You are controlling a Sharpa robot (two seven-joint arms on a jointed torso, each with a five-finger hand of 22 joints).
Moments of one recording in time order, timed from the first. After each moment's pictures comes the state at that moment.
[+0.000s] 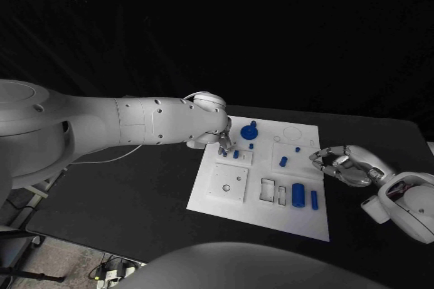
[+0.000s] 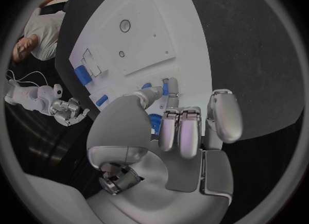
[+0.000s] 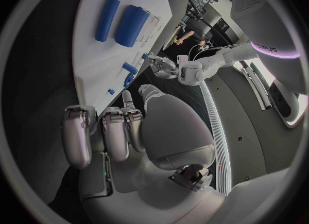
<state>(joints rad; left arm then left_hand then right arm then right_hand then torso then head) 1.32 -0.58 -0.23 1.32 -1.15 0.24 -0.69 1.12 -0.04 0.56 0.11 0.35 1.10 0.05 0.21 0.89 1.47 -0.03 1.57 1.31 1.47 -0.07 1.57 1.31 0.05 1.46 0.04 1.27 1.31 1.15 -0.96 -0.23 1.51 -0.87 -0.28 0.23 1.38 0.09 0.12 0.29 0.53 0.71 0.15 0.30 0.30 1.46 0.06 1.57 1.31 1.46 0.01 1.57 1.31 0.03 1.46 0.12 1.48 1.31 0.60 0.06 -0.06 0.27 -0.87</state>
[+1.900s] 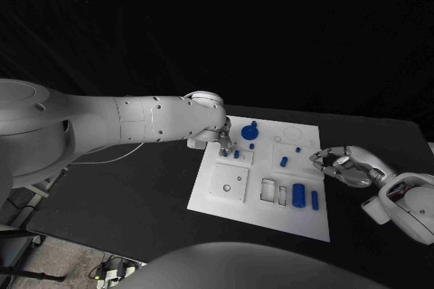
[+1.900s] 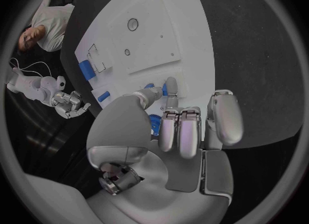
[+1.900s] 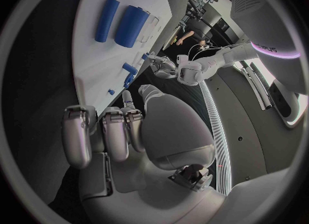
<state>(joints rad) 1.32 -0.58 -0.23 1.29 -1.07 0.24 -0.67 1.14 -0.06 0.56 0.12 0.35 1.11 0.04 0.27 0.92 1.47 -0.04 1.57 1.31 1.47 -0.09 1.57 1.31 0.05 1.47 0.03 1.27 1.31 1.15 -0.96 -0.23 1.52 -0.87 -0.28 0.23 1.38 0.09 0.12 0.29 0.53 0.71 0.15 0.30 0.30 1.46 0.06 1.57 1.31 1.46 0.01 1.57 1.31 0.03 1.46 0.12 1.48 1.31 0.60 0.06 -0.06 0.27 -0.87</state>
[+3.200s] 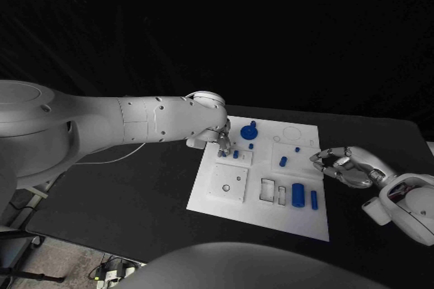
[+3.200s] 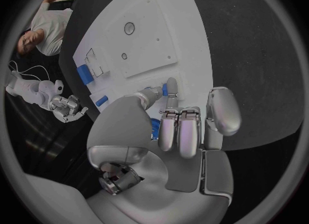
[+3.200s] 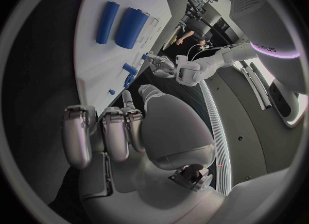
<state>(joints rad) 1.32 -0.56 -0.23 1.26 -1.09 0.30 -0.67 1.14 -0.06 0.52 0.08 0.28 1.06 0.04 0.25 0.88 1.47 -0.04 1.57 1.31 1.47 -0.08 1.57 1.31 0.06 1.44 0.04 1.20 1.31 1.14 -0.98 -0.23 1.53 -0.87 -0.28 0.23 1.38 0.09 0.12 0.29 0.53 0.71 0.15 0.30 0.30 1.46 0.06 1.57 1.31 1.46 0.01 1.57 1.31 0.03 1.46 0.12 1.48 1.31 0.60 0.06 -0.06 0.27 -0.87</state>
